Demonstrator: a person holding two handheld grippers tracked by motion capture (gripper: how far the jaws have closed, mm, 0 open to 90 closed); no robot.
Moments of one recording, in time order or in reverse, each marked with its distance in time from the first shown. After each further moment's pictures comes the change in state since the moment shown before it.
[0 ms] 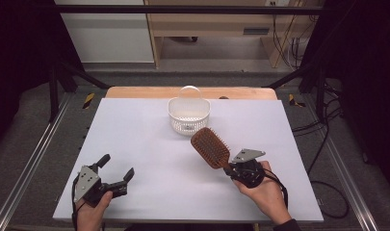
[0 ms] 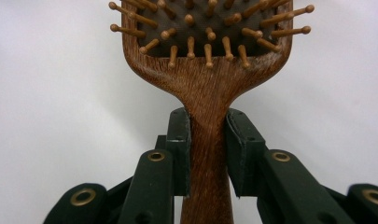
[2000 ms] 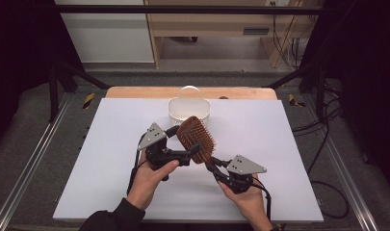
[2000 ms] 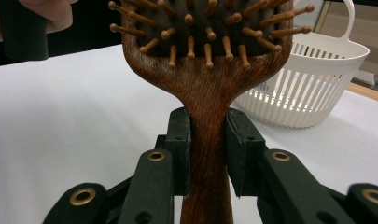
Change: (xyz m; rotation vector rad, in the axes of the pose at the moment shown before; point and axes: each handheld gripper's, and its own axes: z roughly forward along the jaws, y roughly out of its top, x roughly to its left) left arm -0.099 0.097 0.131 0.067 -0.337 -0.184; right arm 0.036 0.002 0.010 -0.468 0.072 -0.031
